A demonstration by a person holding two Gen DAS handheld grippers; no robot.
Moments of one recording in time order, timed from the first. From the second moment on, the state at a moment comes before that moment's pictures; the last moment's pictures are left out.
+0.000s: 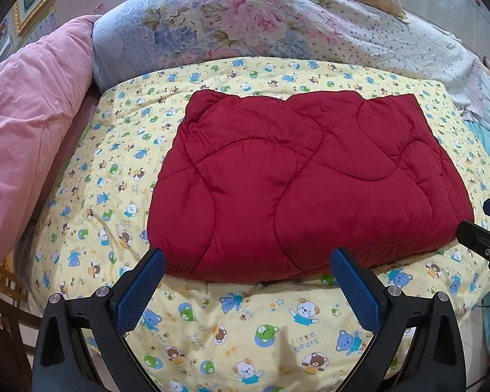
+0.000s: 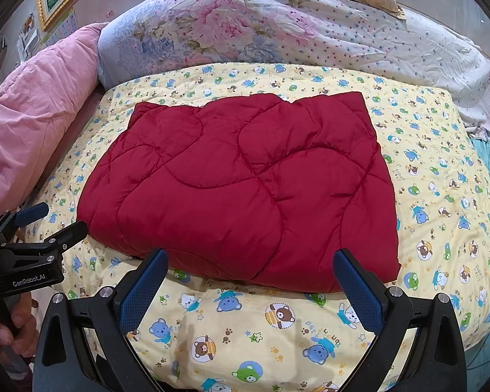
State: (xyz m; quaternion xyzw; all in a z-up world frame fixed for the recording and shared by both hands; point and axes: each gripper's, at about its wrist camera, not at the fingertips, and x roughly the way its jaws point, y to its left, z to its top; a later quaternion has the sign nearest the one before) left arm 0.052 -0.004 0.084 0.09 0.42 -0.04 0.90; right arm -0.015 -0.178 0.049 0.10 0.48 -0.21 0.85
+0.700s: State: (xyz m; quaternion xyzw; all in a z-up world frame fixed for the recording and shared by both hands) left arm 0.052 -0.005 0.086 0.09 0.42 -0.04 0.90; right arm -0.014 -0.178 0.050 0.10 0.48 -0.21 0.85
